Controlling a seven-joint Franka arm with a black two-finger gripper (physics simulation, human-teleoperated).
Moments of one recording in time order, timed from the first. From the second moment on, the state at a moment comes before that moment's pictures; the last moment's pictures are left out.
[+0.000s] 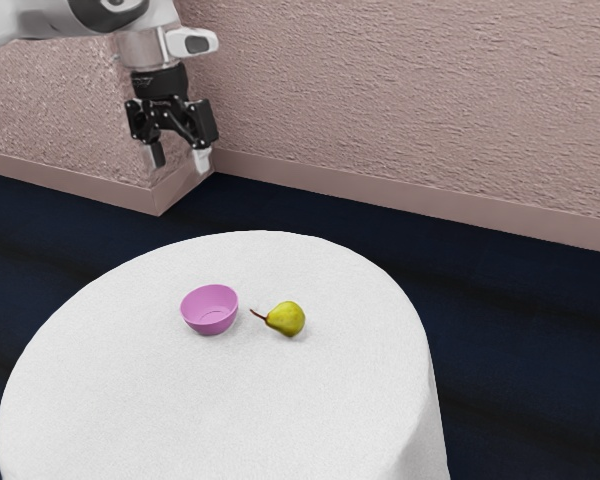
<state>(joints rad) -0.03 0.14 0.03 -1.38 -0.11 1.41 0.02</state>
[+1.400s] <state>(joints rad) -0.19 0.48 0.07 -1.65 -0.18 2.09 -1.39</state>
